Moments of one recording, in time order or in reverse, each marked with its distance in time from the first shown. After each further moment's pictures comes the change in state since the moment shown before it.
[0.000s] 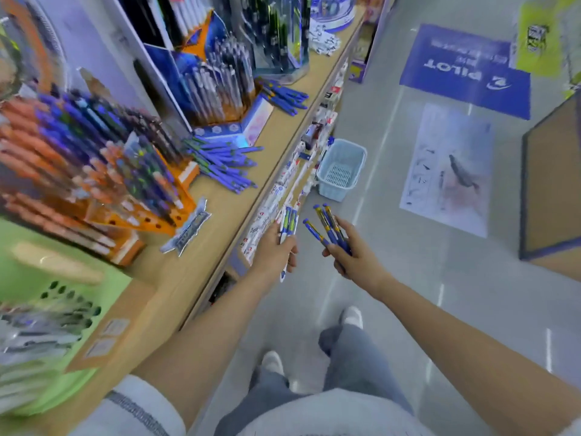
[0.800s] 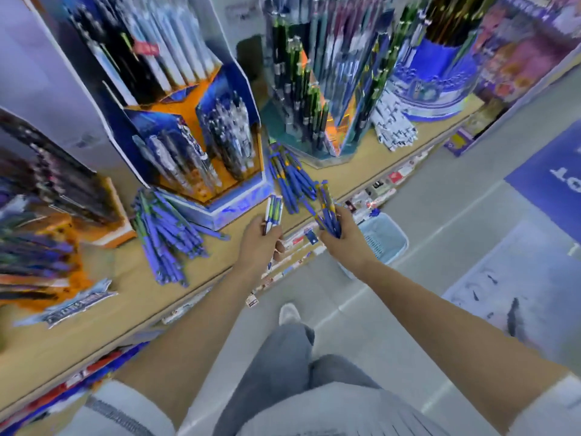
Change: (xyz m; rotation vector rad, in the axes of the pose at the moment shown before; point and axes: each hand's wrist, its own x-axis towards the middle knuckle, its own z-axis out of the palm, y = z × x) left_hand 0.288 0.146 0.067 -0.311 0.571 -0.059; right_hand 0.388 -0.121 -0.140 -0.331 -0.331 -0.165
